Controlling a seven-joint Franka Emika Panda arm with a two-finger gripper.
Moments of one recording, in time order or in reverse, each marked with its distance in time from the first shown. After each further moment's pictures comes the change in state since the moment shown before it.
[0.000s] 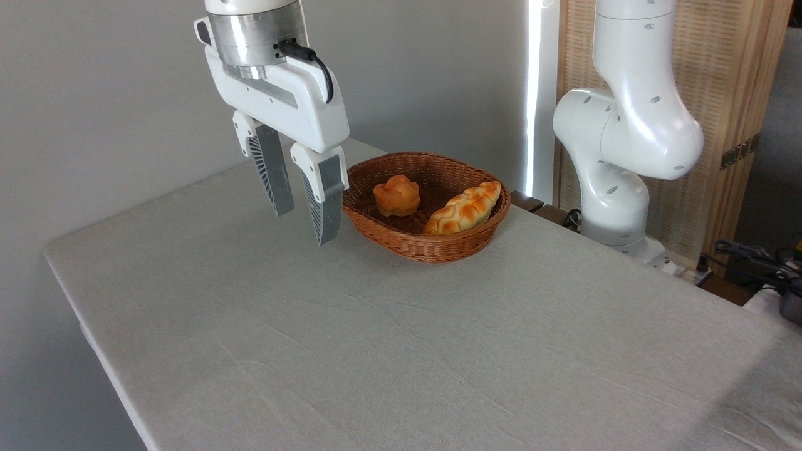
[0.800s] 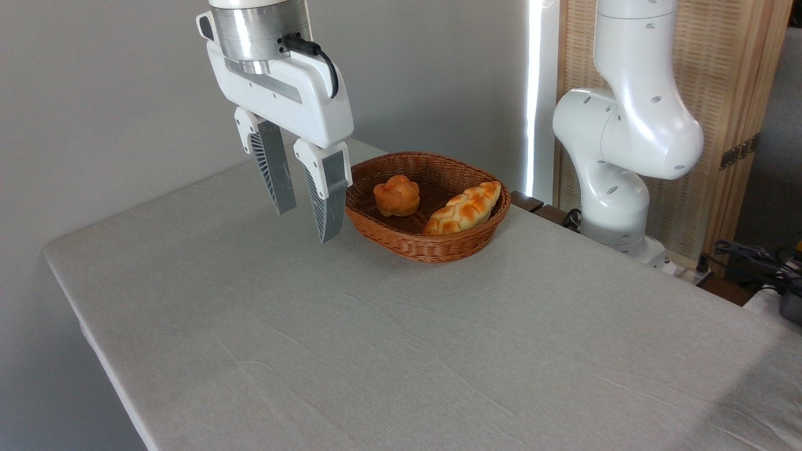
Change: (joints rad) arm 0.008 -0.010 0.000 0.000 0.000 -0.004 0.000
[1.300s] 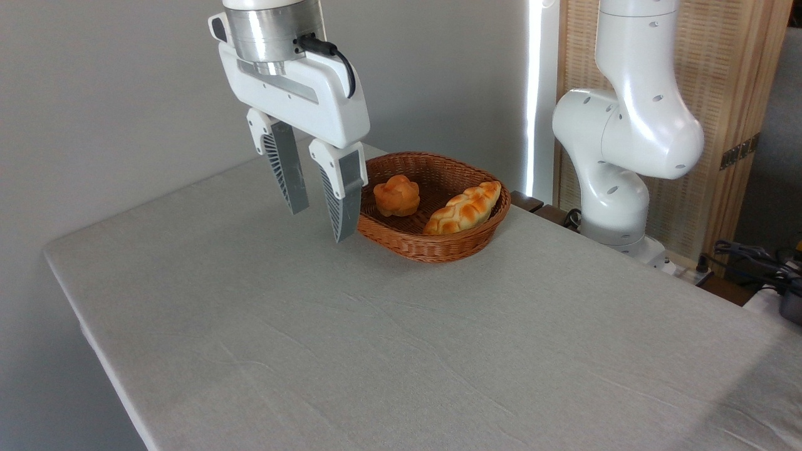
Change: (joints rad) arm 0.017 -0.036 -0.003 -0.049 0.000 -0.006 0.000
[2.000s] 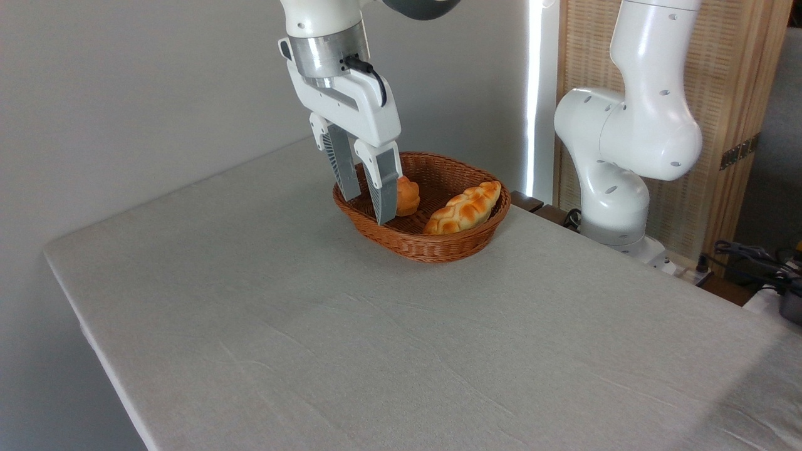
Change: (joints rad) arm -0.077 -0.254 -0.088 -0.402 0.000 0.099 0.001
